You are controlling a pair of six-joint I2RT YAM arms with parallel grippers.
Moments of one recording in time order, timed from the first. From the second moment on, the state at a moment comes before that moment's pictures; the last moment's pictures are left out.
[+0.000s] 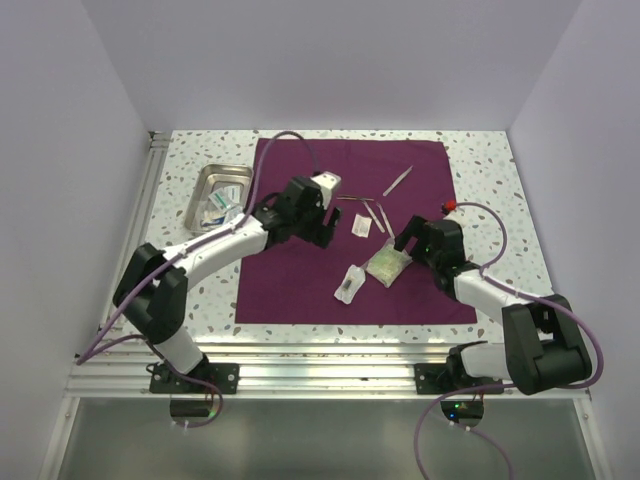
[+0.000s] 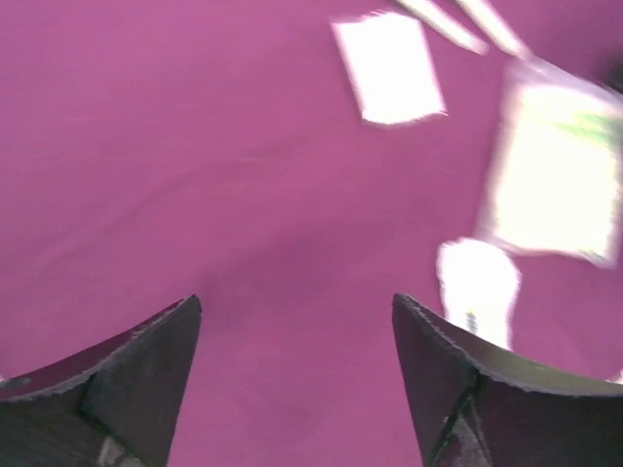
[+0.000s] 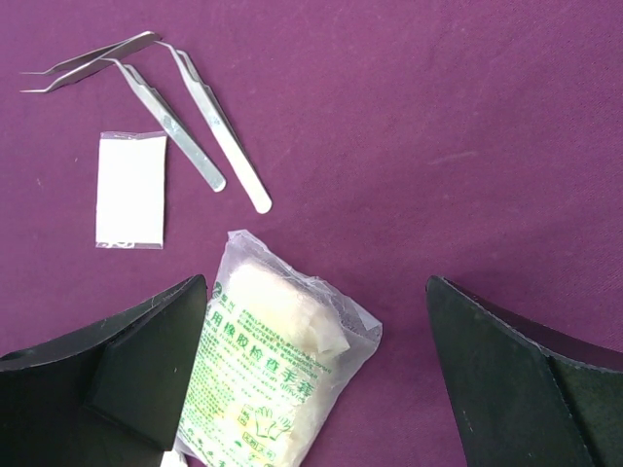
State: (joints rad) left arm -0.68 1.65 1.23 -0.36 -0.05 -0.16; right arm 0.23 1.30 0.47 0.22 0.14 0.62
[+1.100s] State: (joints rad) left arm -0.98 1.94 1.27 -0.37 -0.06 -0.23; right arm 0.23 1.27 0.47 0.22 0.14 0.62
